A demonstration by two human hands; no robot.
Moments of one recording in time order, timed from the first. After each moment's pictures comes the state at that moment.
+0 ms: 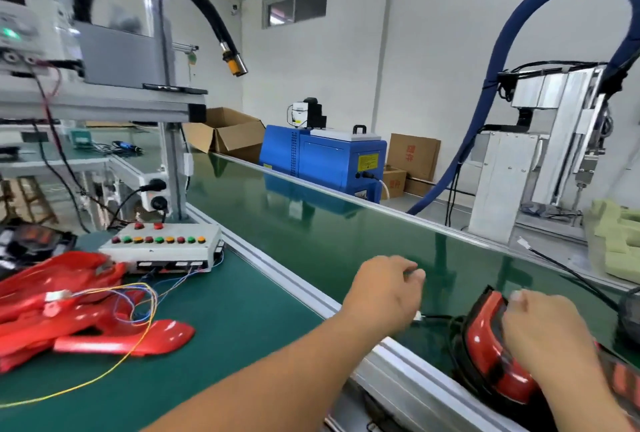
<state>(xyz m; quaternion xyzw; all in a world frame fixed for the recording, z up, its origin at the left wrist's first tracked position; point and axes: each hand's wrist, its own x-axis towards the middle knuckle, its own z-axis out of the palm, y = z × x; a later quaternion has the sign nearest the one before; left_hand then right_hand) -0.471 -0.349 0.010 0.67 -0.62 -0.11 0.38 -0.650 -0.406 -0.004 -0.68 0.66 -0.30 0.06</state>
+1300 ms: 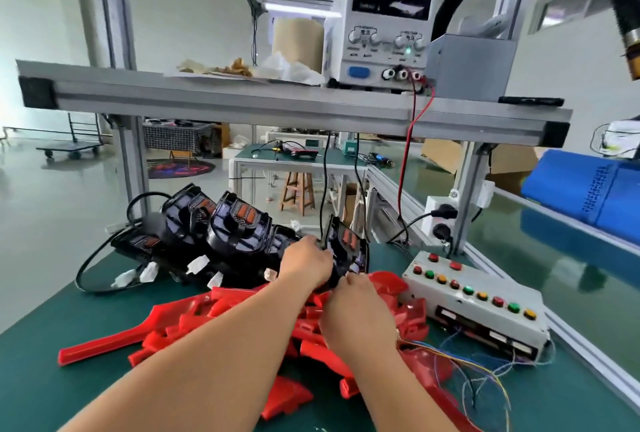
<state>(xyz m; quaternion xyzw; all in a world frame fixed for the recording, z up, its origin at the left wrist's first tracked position) 0.012 -0.128 -0.036 0.94 -0.08 0.04 0.34 -0.095 -0.190 -0.058 -0.98 0.09 -0.12 0.10</state>
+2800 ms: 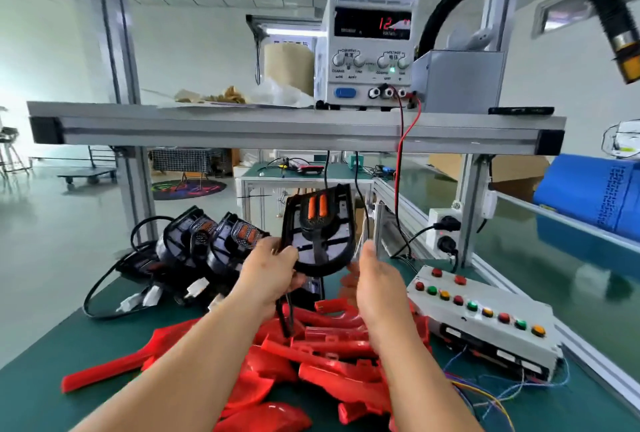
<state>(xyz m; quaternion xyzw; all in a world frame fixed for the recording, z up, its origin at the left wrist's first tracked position) -0.009 -0.085 -0.012 0.70 -0.04 0.01 0.72 -0.098 -0.213 -0.009 -0.79 0.13 -0.24 0.54</state>
